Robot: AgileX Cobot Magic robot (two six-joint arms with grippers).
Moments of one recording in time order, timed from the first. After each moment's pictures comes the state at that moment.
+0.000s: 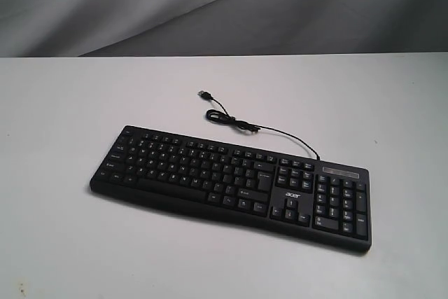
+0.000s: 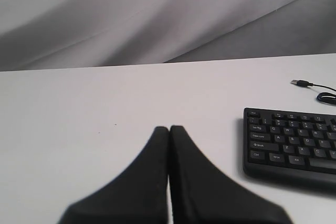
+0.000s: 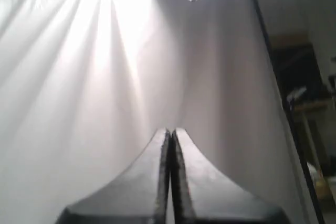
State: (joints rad) left arm 0.10 0.00 0.00 0.12 0.27 -0.07; right arm -0.14 0.00 0.00 0.14 -0.42 0.06
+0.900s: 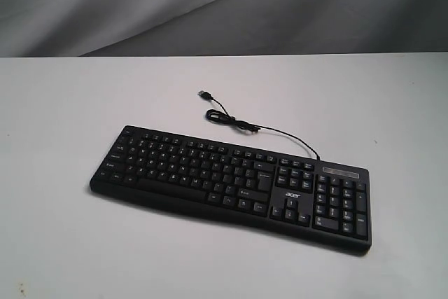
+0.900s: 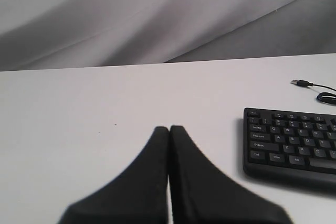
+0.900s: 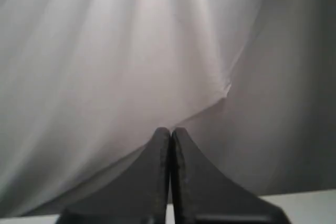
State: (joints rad) left arm 0.10 0.00 0.00 0.12 0.27 -0.07; right arm -0.14 0.82 -0.47 -0.56 -0.45 0.75
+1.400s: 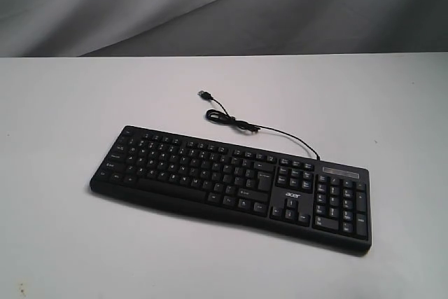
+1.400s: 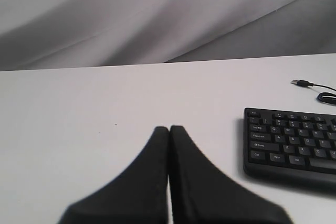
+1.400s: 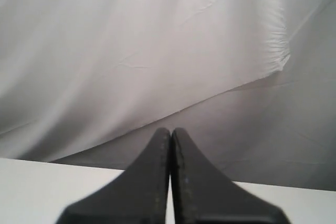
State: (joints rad) left arm 0.10 0.00 0.00 0.12 0.27 -0.07; right arm -0.14 1.05 -0.55 -0.84 -0.61 0.88
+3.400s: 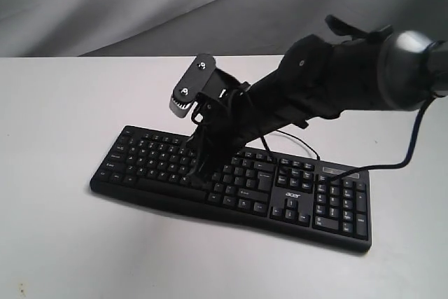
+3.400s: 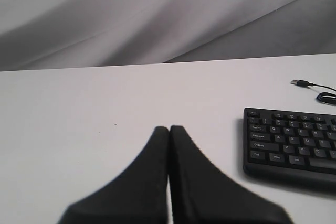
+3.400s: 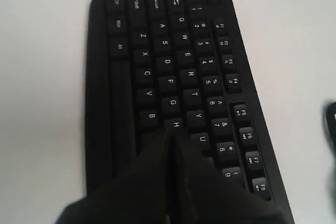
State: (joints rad) left arm 0.10 0.00 0.00 0.12 0.27 -0.07; right arm 0.63 1.91 -1.21 0.81 0.41 -1.23
